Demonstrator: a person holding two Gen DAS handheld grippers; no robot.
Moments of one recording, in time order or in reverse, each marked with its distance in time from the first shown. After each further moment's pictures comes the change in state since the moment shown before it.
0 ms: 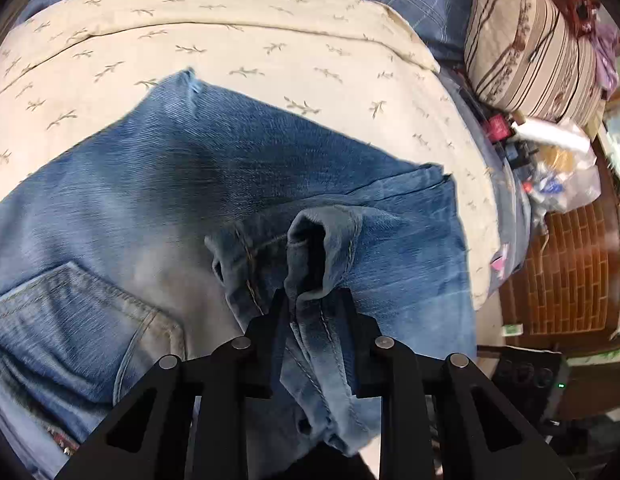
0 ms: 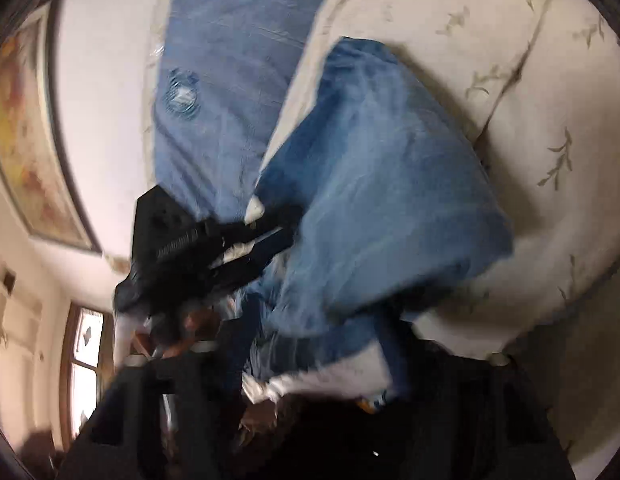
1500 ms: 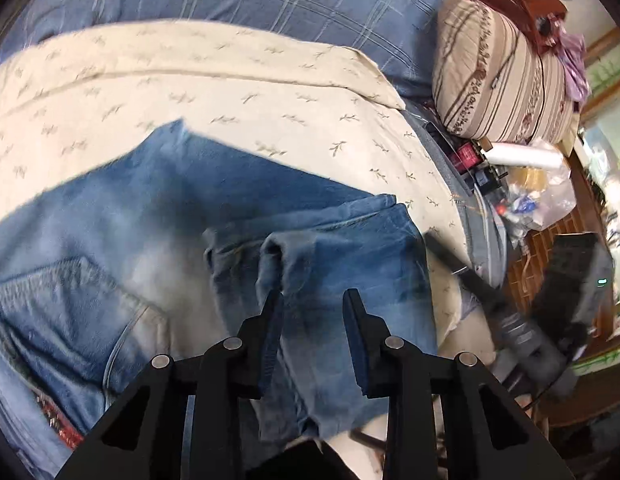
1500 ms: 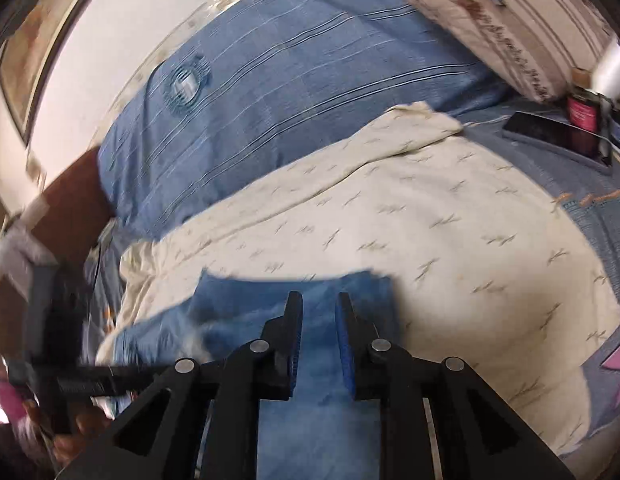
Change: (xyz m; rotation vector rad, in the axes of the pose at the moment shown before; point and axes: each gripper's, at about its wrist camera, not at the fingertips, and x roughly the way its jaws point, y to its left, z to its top) left arm -0.005 -0.031 -0.017 0.062 -0.163 -0.024; right arm 0.005 0.079 0.086 -0.576 -0.146 -0.437
